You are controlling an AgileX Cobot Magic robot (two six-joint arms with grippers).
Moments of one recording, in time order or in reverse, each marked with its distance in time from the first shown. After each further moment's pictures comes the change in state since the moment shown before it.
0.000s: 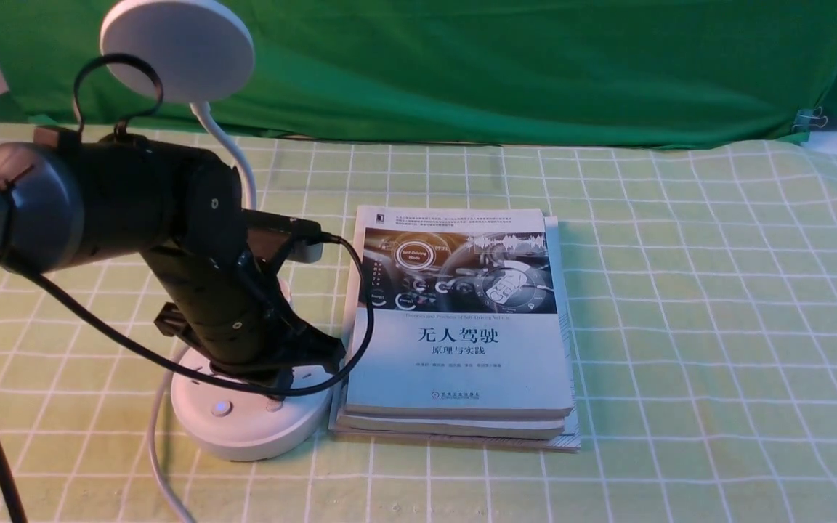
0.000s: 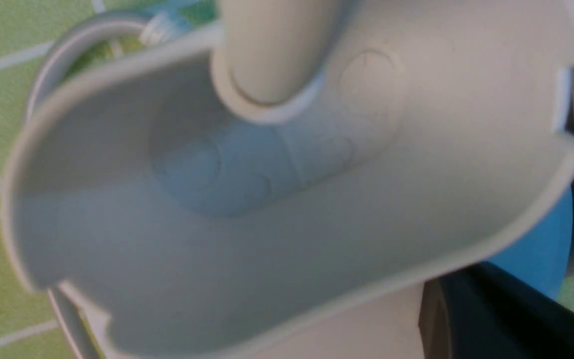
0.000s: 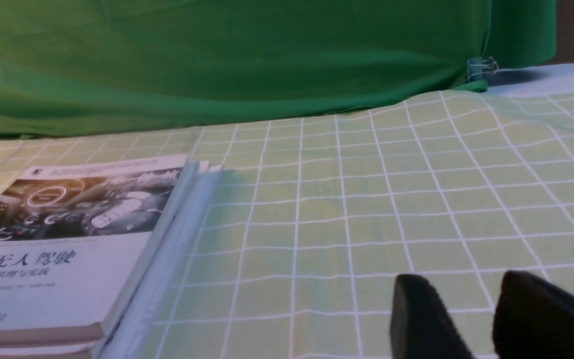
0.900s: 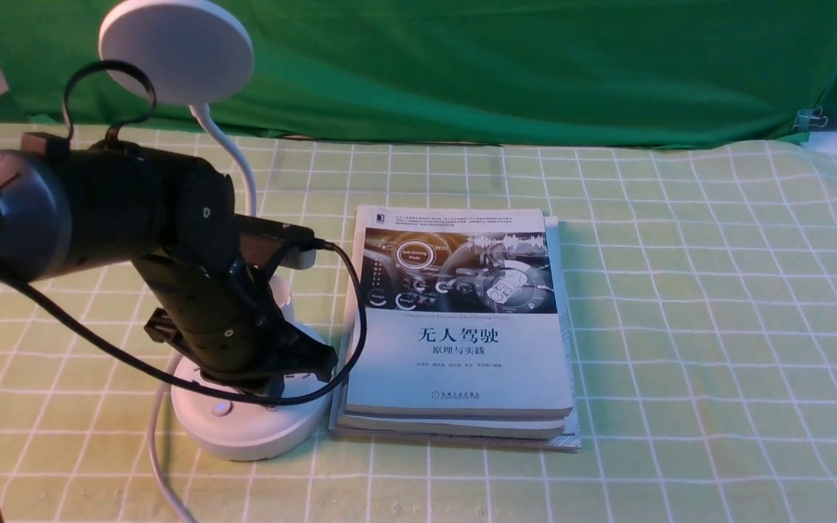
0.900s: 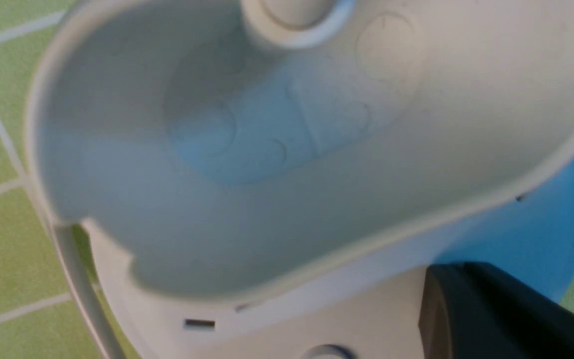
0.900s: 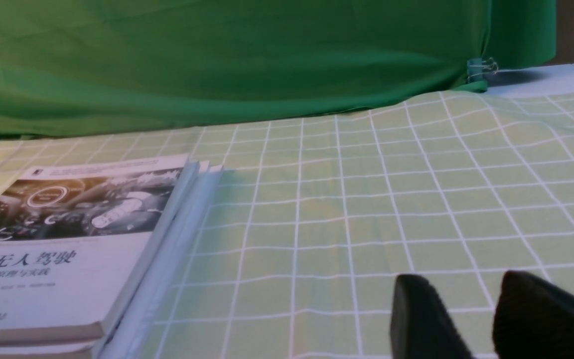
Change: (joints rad) right arm 0.000 0.000 0.000 0.000 0.002 0.000; left arm 0.000 -0.024 0.032 0.011 -0.006 -0.014
